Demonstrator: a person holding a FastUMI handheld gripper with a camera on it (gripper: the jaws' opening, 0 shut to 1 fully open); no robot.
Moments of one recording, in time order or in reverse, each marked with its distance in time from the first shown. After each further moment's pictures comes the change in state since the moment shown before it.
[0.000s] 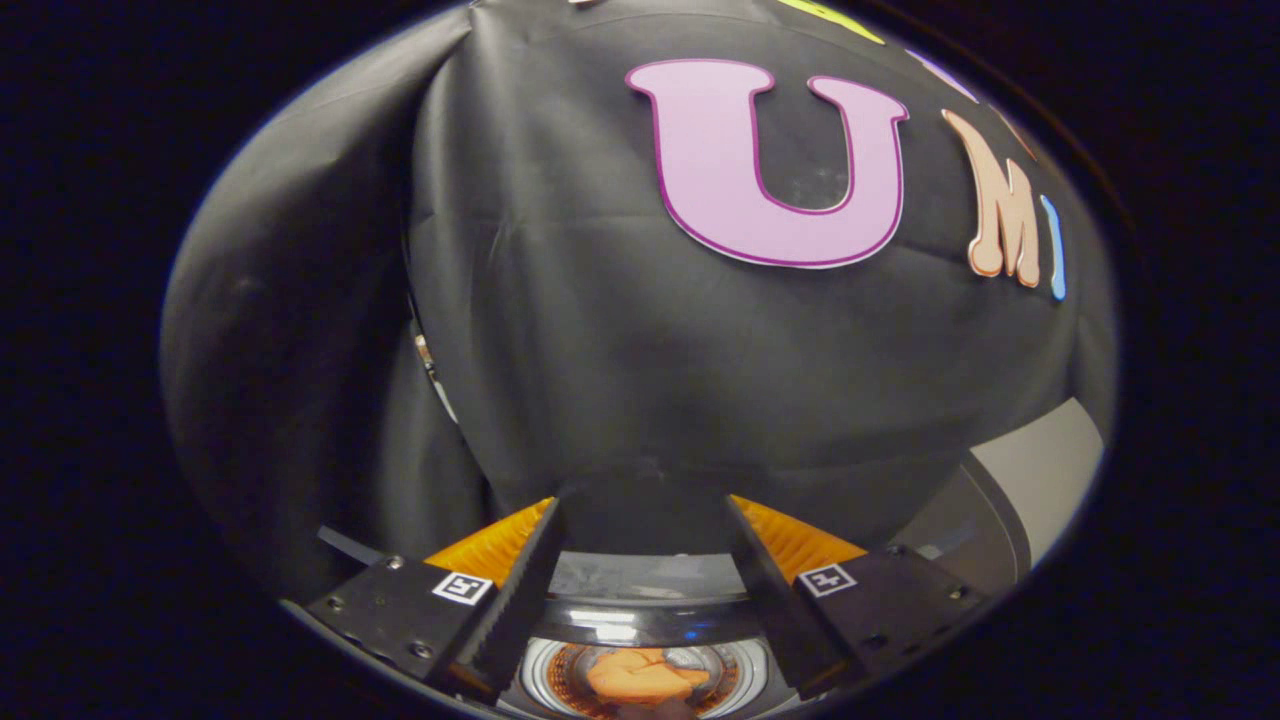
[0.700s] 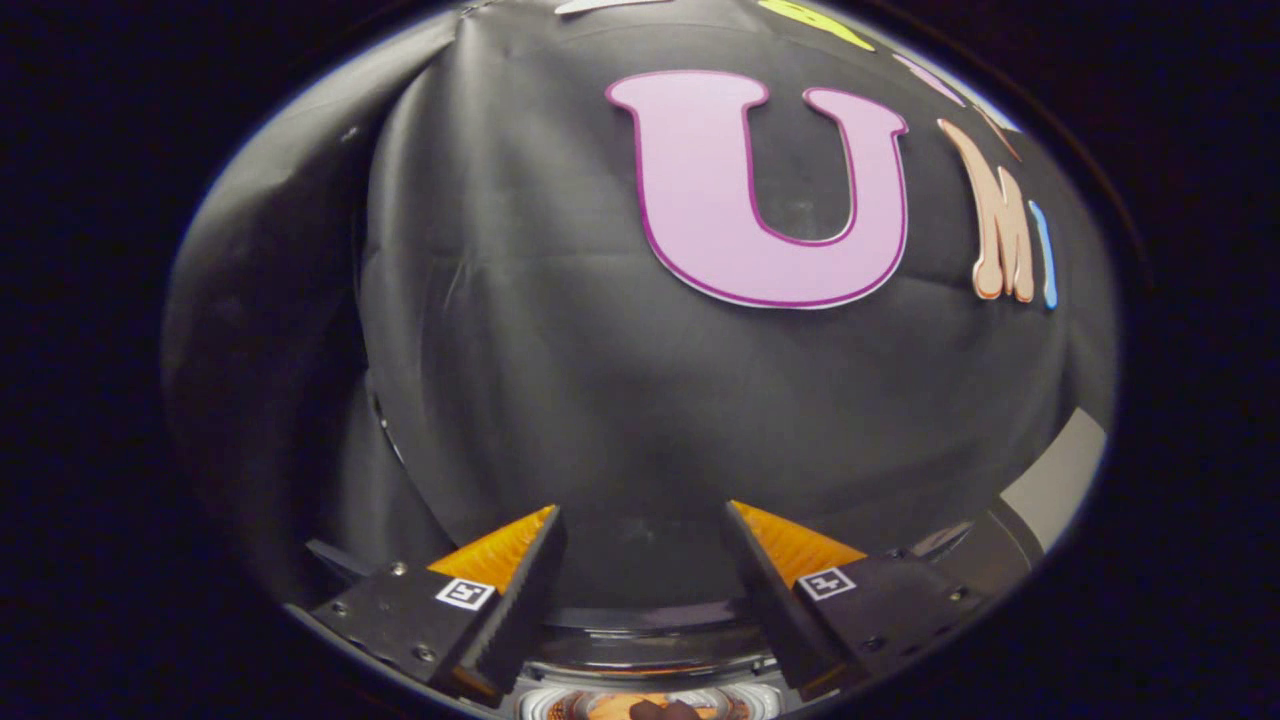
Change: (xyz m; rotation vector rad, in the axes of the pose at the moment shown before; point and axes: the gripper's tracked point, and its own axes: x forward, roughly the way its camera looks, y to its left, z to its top) arm 0.053 -0.001 0.035 0.016 -0.087 -0.061
